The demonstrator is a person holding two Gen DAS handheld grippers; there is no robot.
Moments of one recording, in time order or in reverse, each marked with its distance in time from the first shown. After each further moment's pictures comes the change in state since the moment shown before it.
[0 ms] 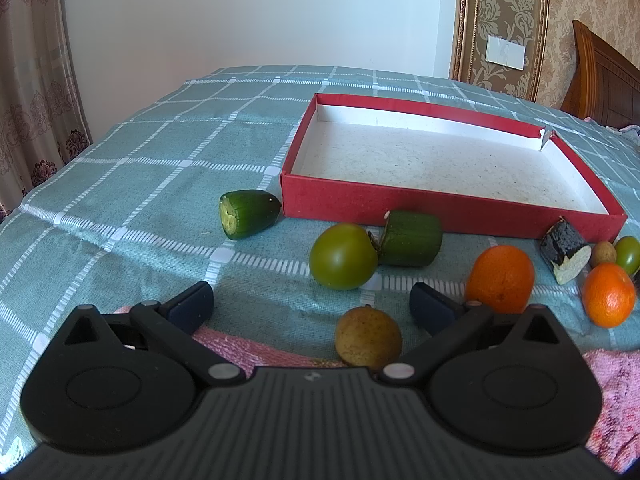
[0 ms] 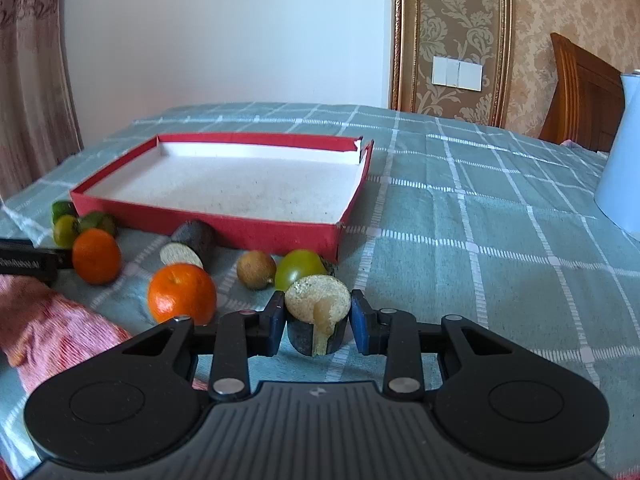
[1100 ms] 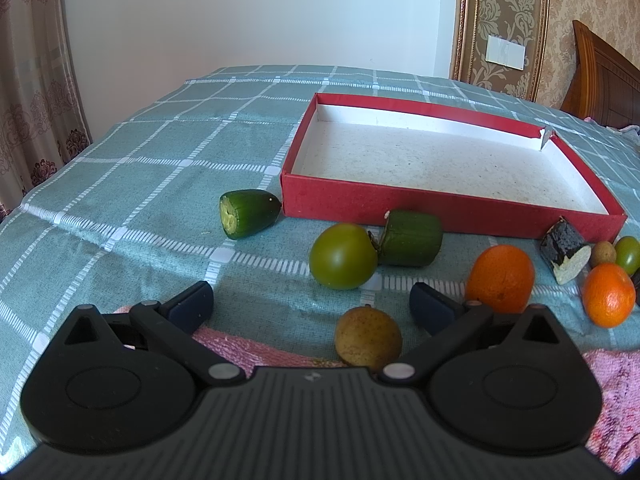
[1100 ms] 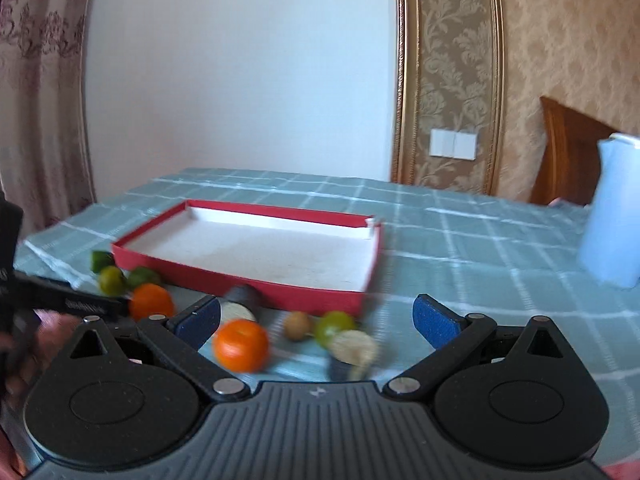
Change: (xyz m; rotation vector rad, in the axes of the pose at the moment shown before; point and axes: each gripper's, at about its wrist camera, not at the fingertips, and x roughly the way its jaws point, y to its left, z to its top) left arm 0.000 0.000 0.000 0.001 0.000 0.000; right arm -0.059 0.025 0.000 -0.072 -0.191 -0.039
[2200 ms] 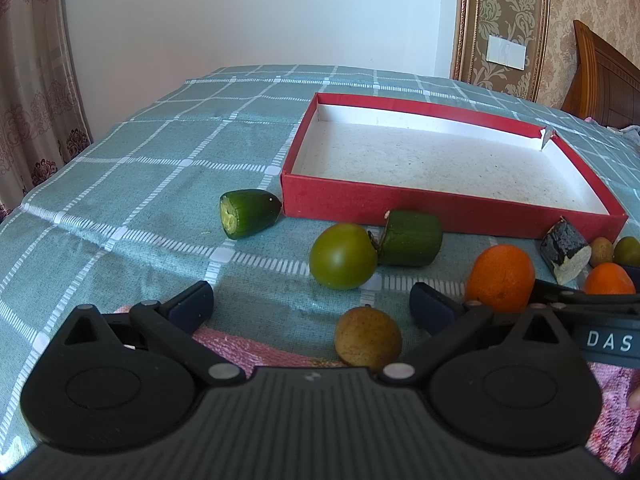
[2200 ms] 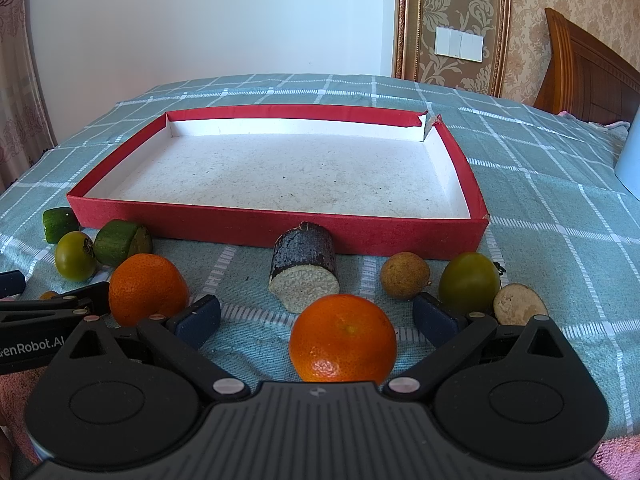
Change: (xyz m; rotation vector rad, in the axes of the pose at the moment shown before) left arm 0.000 0.000 0.000 0.001 0.000 0.000; right arm 0.113 0.074 0.004 0.139 0.310 -0.052
